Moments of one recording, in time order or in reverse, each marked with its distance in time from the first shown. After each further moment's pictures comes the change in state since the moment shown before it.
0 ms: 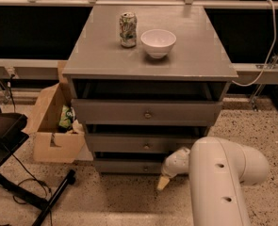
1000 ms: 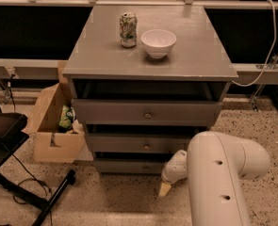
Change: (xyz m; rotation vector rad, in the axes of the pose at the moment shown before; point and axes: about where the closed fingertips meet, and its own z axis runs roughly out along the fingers) arm 0.010 0.033 -0.014 -0.032 0.051 -0.055
